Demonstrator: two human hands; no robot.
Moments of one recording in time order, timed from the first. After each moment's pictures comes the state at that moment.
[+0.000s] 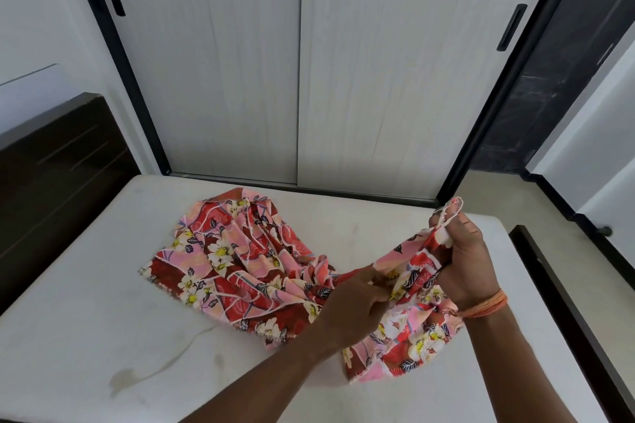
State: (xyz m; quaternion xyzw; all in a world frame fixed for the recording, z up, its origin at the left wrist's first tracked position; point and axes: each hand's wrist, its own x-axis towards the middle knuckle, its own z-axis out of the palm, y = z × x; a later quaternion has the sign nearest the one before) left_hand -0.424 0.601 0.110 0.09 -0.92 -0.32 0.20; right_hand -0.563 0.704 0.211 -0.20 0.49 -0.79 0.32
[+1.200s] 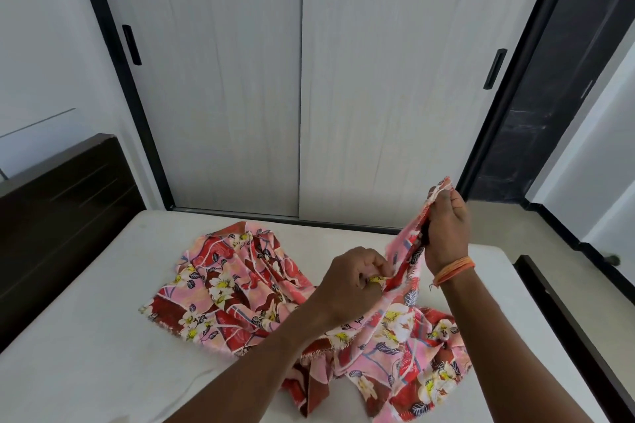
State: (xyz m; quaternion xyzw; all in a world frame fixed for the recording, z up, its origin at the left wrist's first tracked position) left_hand -0.421 0.572 0.207 0.12 -0.84 -0.48 0.23; right_hand -0.584 0.639 0.256 -0.18 0.60 -0.78 0.06
